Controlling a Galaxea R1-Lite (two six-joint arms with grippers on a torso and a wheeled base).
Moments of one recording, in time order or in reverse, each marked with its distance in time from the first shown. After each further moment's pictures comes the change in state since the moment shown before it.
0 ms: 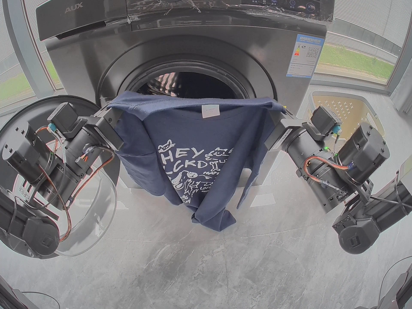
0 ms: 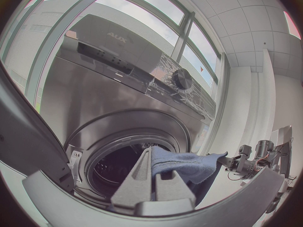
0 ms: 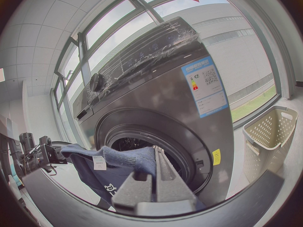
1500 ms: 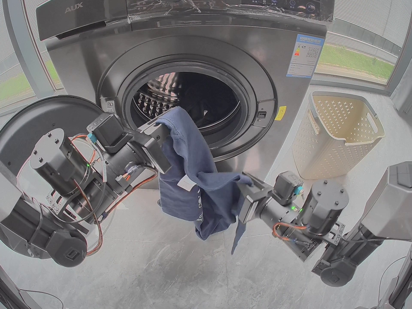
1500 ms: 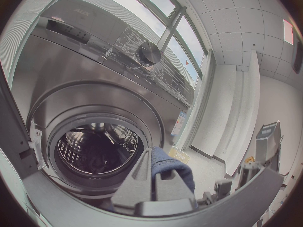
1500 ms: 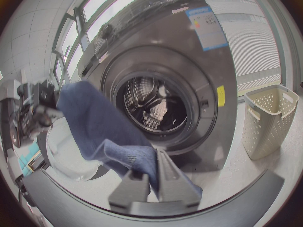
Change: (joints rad) left arm -0.190 0.102 -0.052 0.001 -0.018 0.056; right arm 0.099 0.160 0.191 0.000 -0.009 0.040
